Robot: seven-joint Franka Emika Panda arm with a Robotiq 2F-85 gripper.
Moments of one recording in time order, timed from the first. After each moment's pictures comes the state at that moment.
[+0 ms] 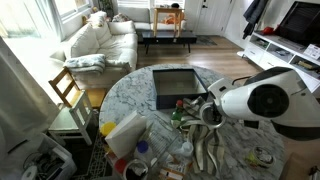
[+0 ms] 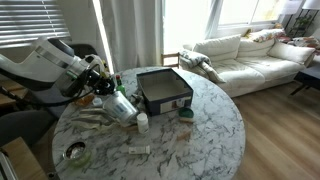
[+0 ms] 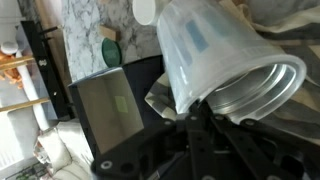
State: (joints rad) arm 0.06 -0.05 0.01 -2.55 -1.39 2.57 0.64
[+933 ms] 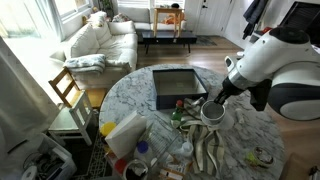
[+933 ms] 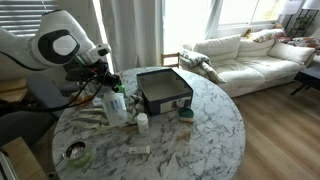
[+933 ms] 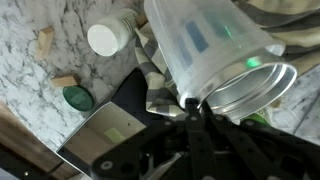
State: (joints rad) arm 0.02 -0.17 -0.08 -2.58 -0.47 2.72 0.12
